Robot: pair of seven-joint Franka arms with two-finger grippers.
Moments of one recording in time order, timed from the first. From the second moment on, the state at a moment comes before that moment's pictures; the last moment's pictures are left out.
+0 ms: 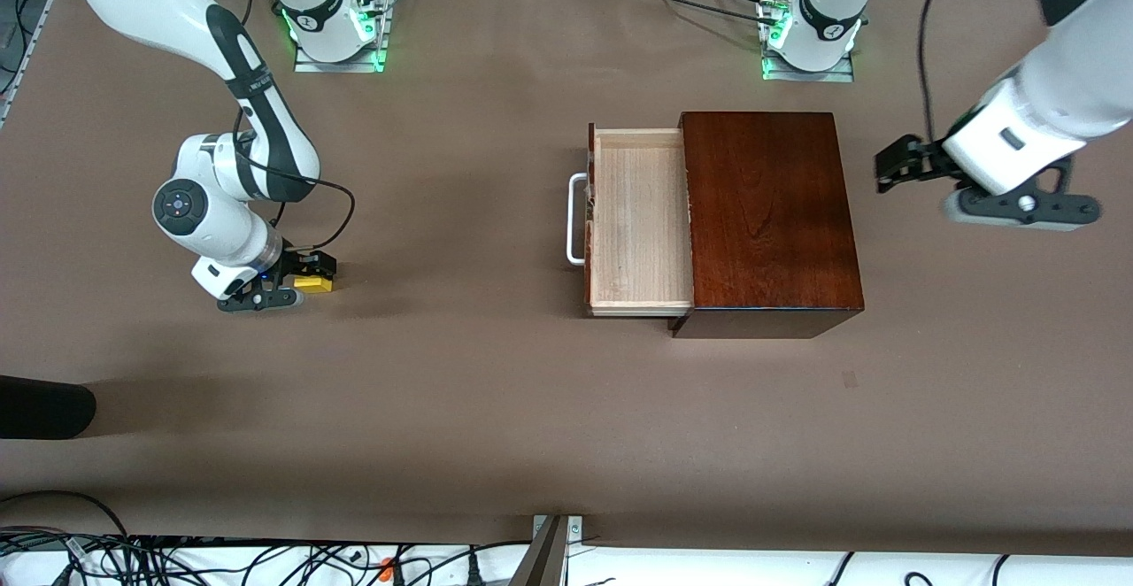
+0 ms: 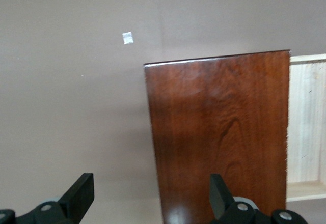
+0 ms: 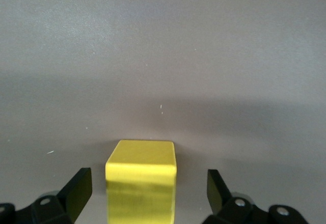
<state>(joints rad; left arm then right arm) -0.05 0.11 -0.09 -1.49 0.01 1.50 -0.06 0.14 0.45 -0.06 -2.11 0.02 2.54 -0.05</state>
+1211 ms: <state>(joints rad) -0.05 0.03 -0.02 -1.59 0.01 1.56 0.05 0.15 0.42 0.10 -1.70 0.02 1.98 0.29</state>
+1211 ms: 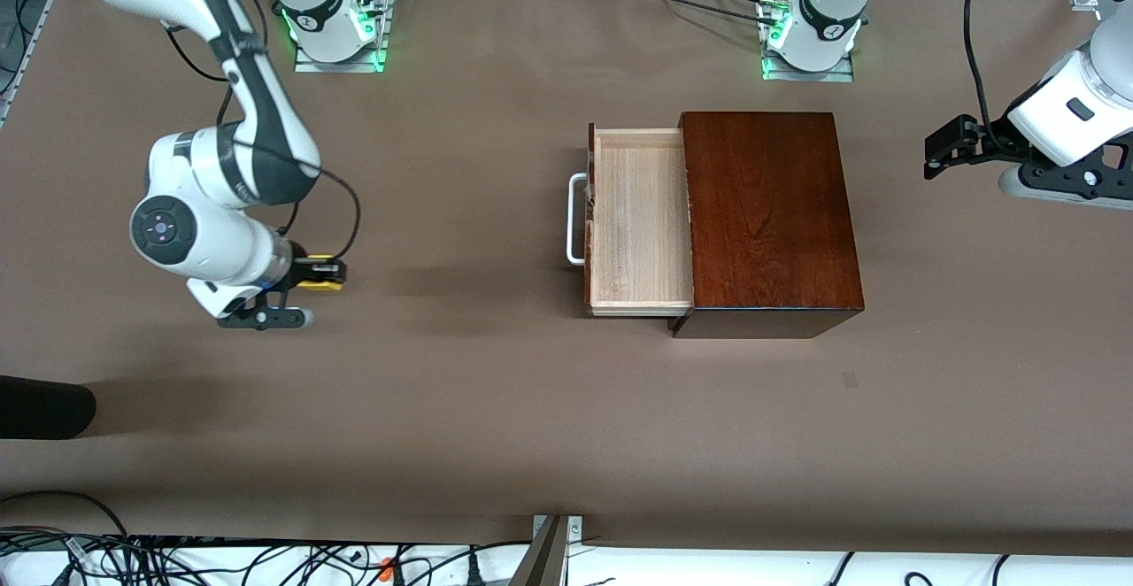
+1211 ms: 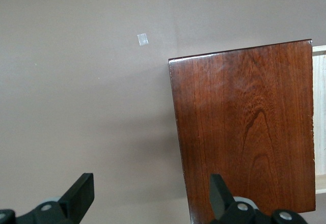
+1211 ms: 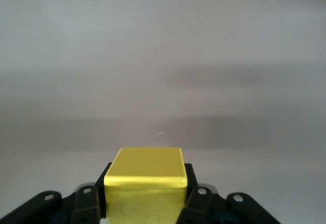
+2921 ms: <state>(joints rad) -0.05 0.03 -0.02 -1.59 0.01 1.57 0.02 0.62 0.58 0.28 -1.47 0.01 2.19 1.96</state>
